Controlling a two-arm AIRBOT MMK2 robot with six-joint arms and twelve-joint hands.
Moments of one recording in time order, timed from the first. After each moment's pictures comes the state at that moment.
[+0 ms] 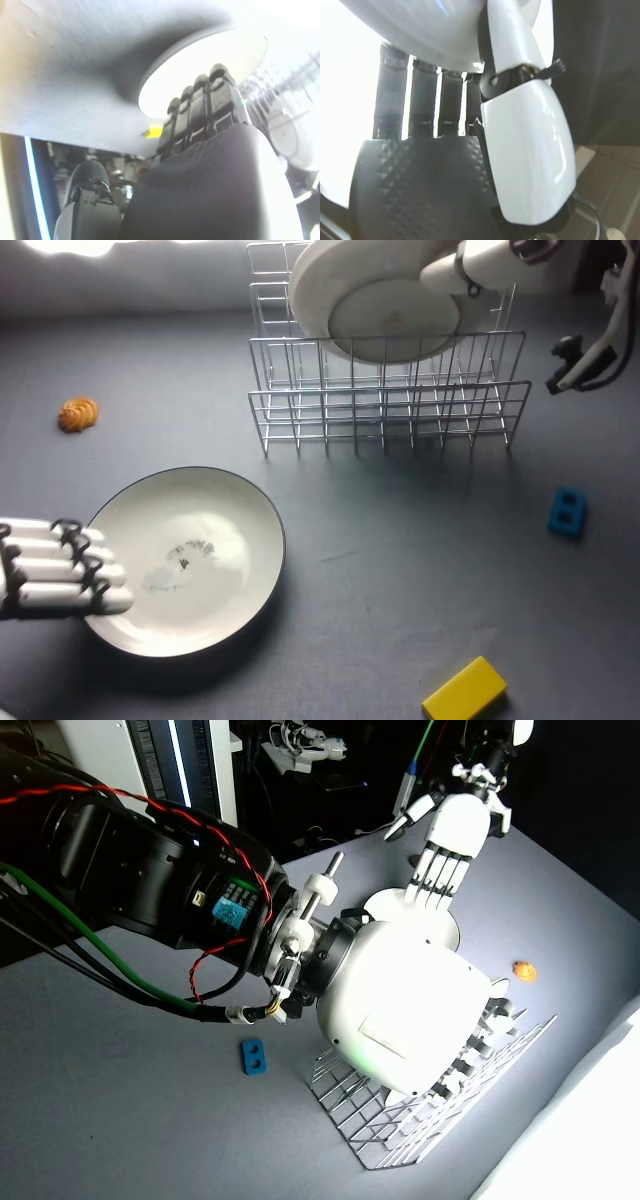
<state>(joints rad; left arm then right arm) 1.02 -0.54 1.16 0.96 -0.83 0.16 -0.15 -1.15 1.22 0.75 0.29 -1.14</state>
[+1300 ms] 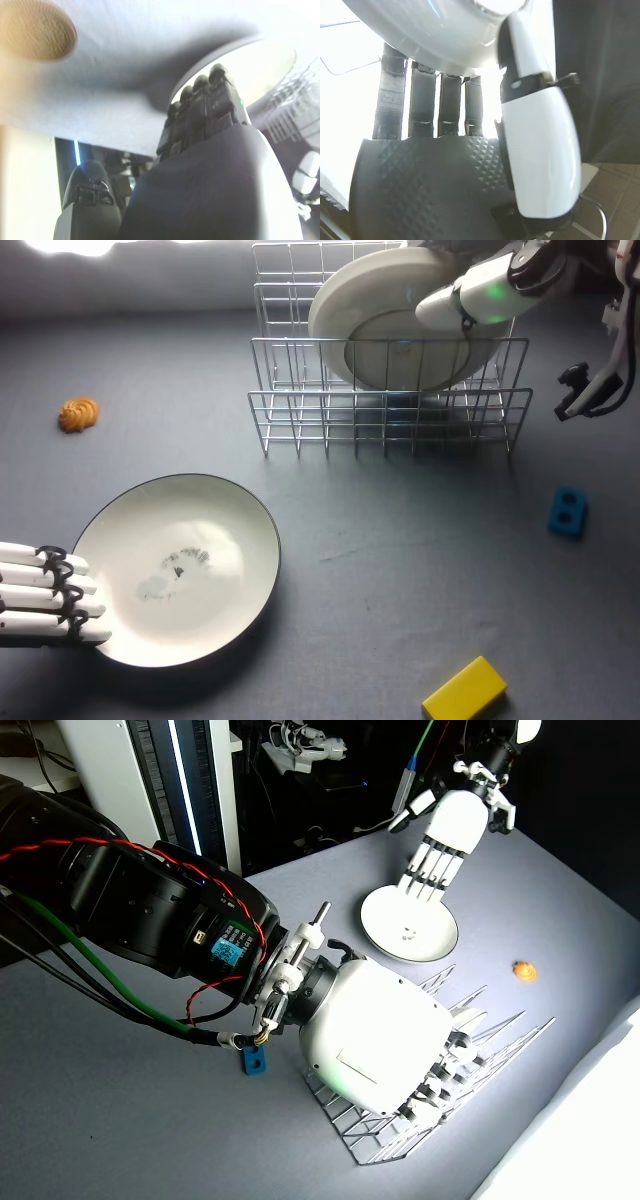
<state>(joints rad) 1.03 -0.53 1.18 1.03 -0.86 0.16 -0.21 -1.17 1.26 0.74 0.29 -1.14</state>
